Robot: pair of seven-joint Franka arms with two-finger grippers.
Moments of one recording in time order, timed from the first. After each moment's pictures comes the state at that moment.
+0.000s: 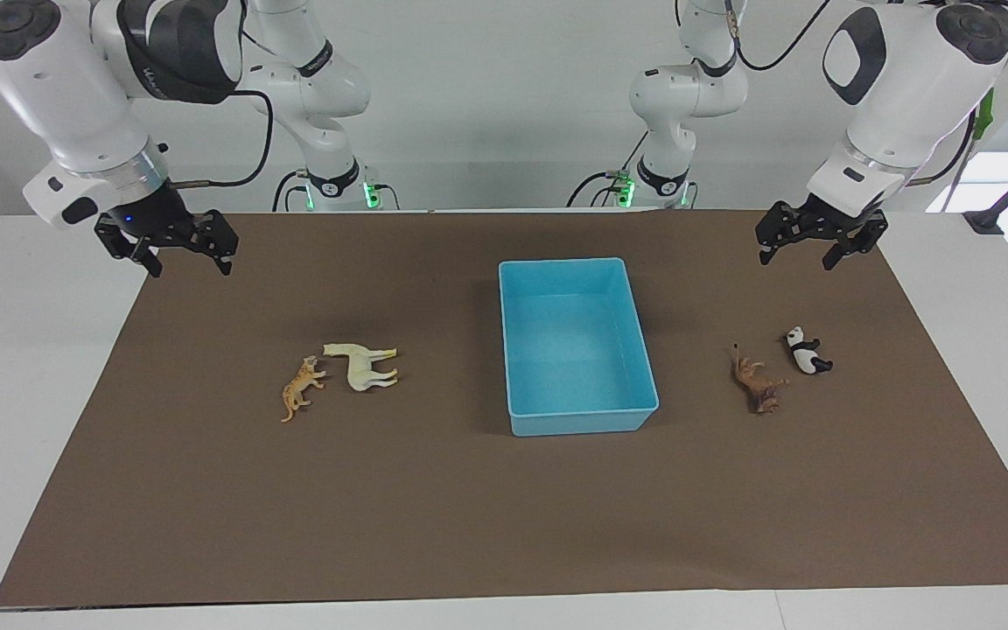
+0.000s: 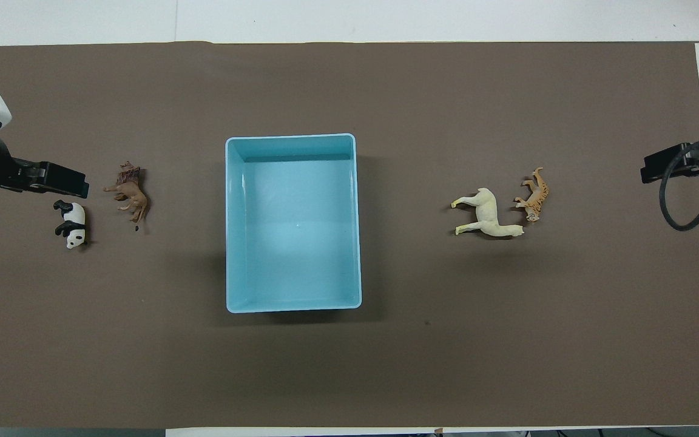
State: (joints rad) left arm -0.01 0.00 -0.07 -1.66 -0.02 1.65 0.11; right arm -0.03 0.04 -0.03 -1.61 -0.02 1.63 -0.08
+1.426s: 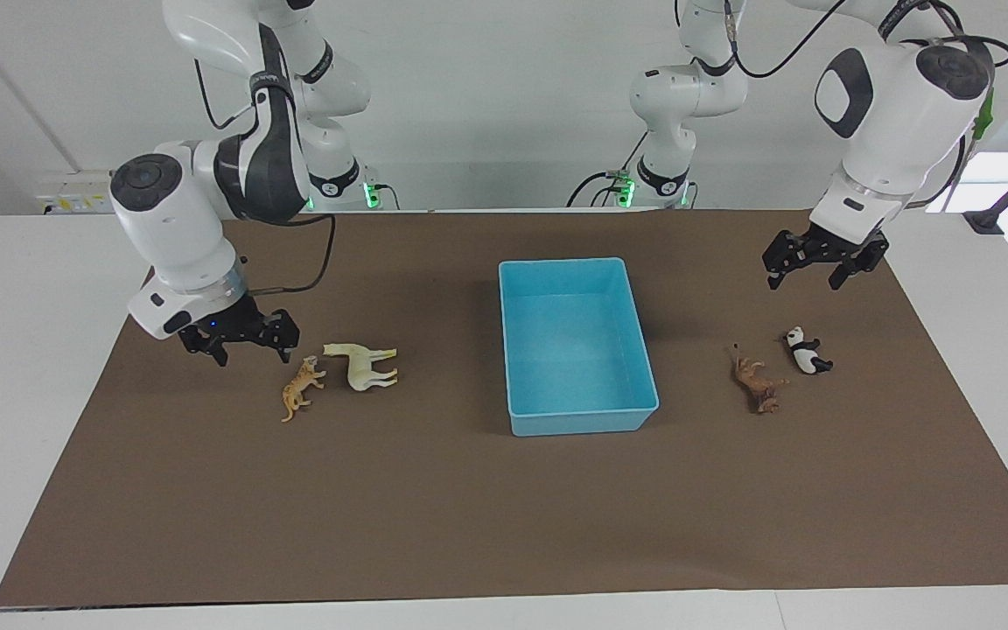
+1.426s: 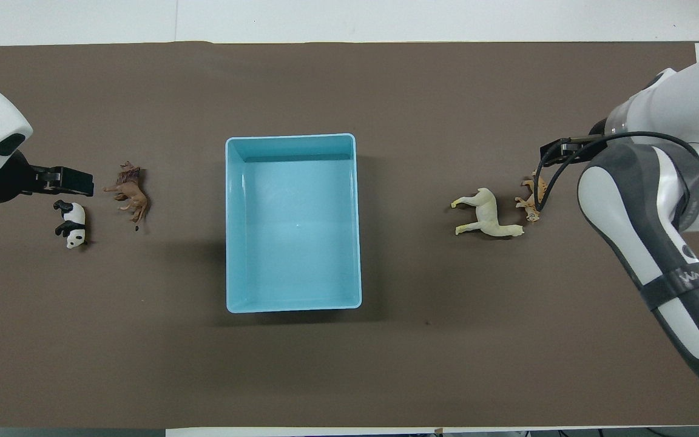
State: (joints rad) left arm 0.04 0.00 -0.06 -1.88 0.02 1.93 0.06; right arm 0.06 0.23 -0.03 -1.83 0.01 2.10 0.05
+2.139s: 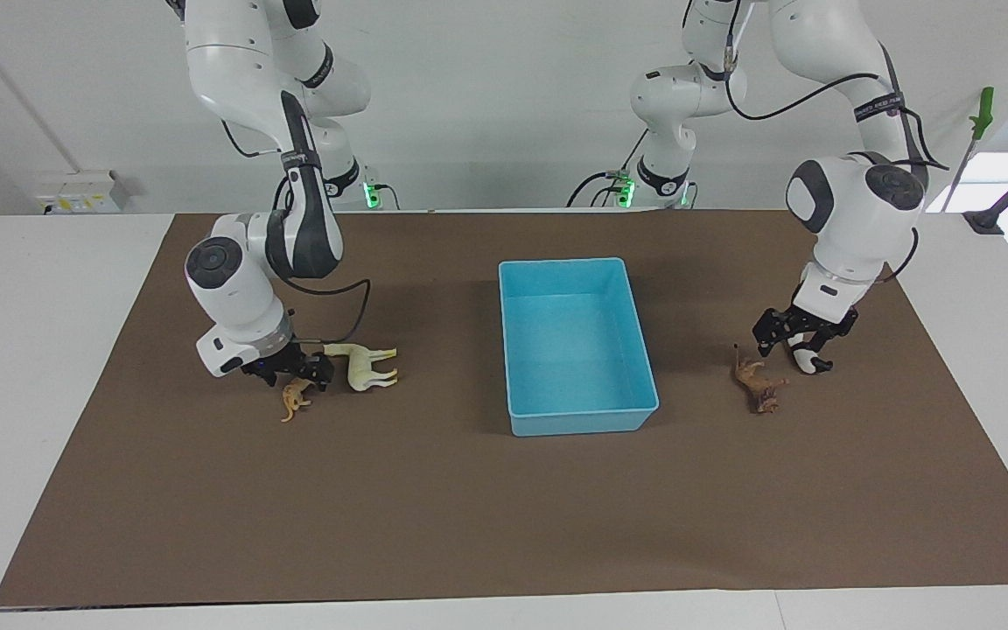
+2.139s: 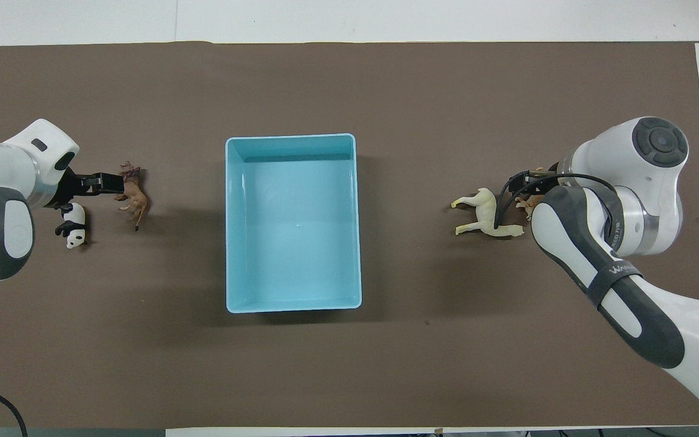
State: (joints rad) left arm 0.08 0.13 -0.07 -2.07 0.02 2.31 -0.03; right arm 0.06 0.30 -0.03 -2.04 0.03 2.33 0.17
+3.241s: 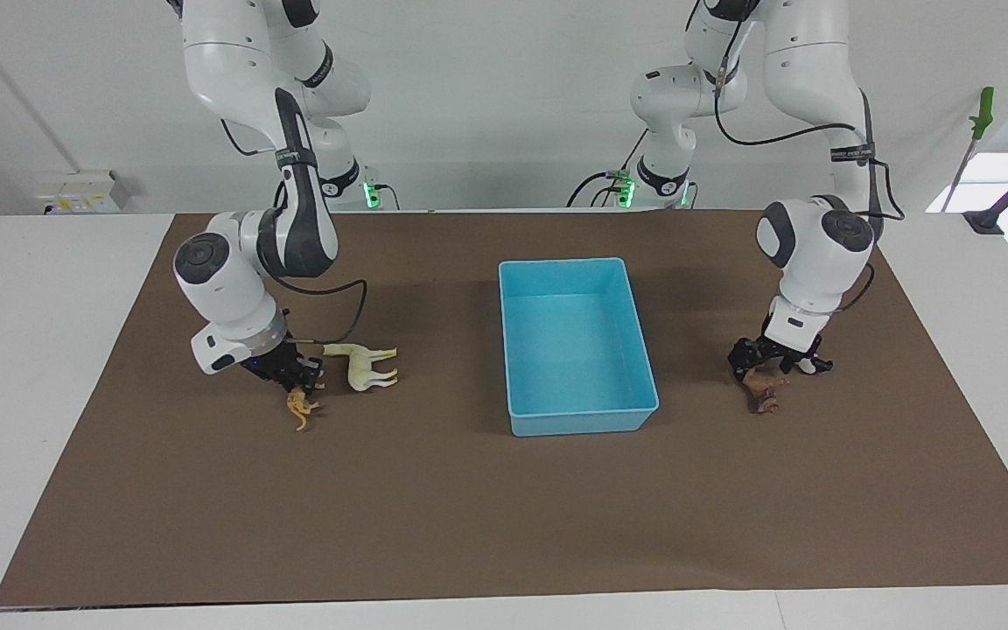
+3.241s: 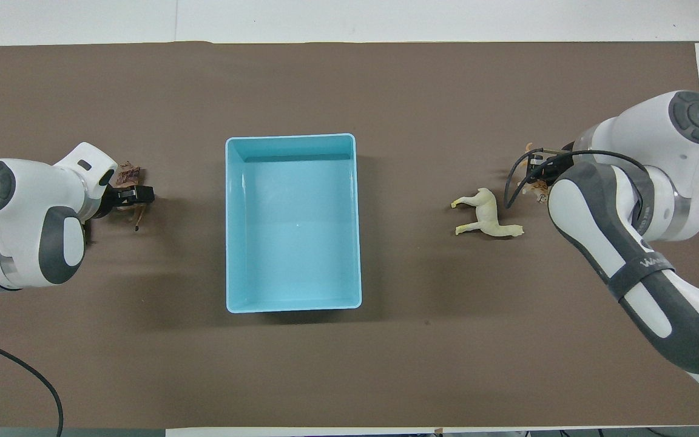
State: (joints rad) left arm 0.08 0.25 -0.08 -2.17 0.02 2.55 -0.09; right arm 0.07 0.26 -0.03 -1.88 0.10 2.15 0.19
